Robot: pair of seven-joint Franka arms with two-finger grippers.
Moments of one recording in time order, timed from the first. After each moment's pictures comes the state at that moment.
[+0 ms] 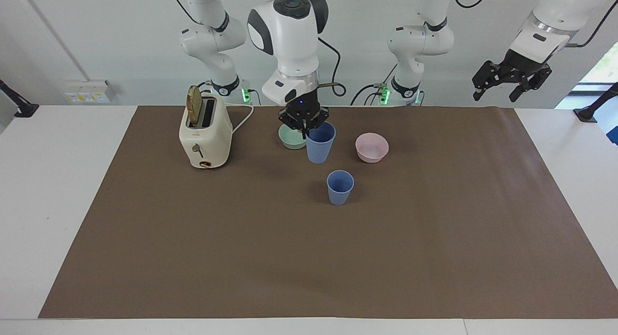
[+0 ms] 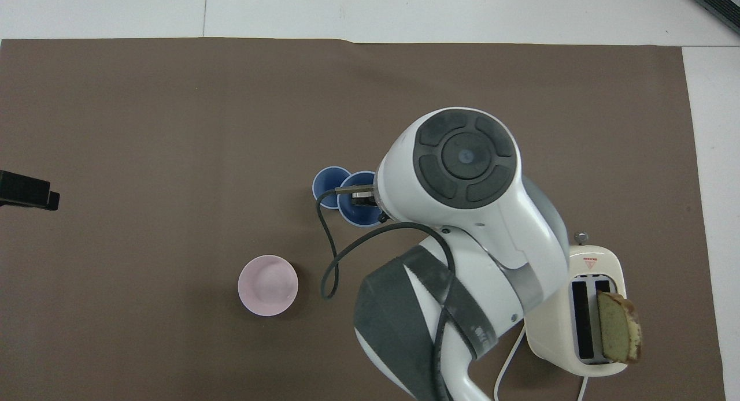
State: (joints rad) left arm -0.08 -0.07 0.05 -1.53 -0.02 1.42 0.04; right arm 0.41 0.22 0.20 -1.52 -0.02 1.83 0.63
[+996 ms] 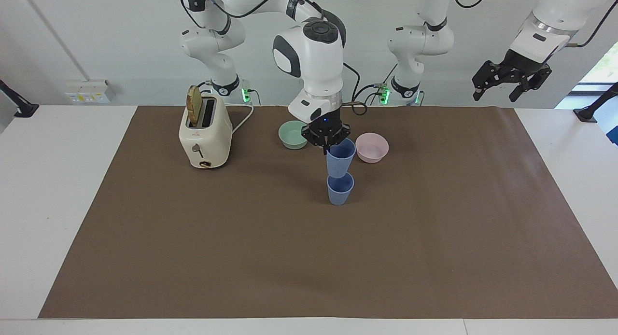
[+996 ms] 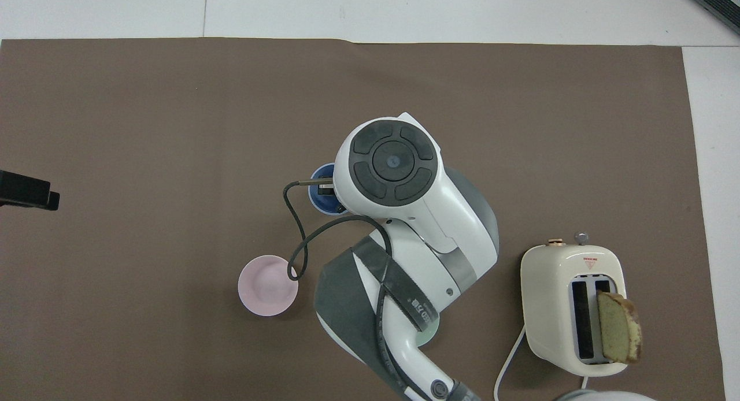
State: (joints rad) left arm -0.08 -0.07 0.05 -1.53 -0.02 1.42 0.04; right arm 0.47 0.34 0.18 -1.46 -0.06 1.93 0.70
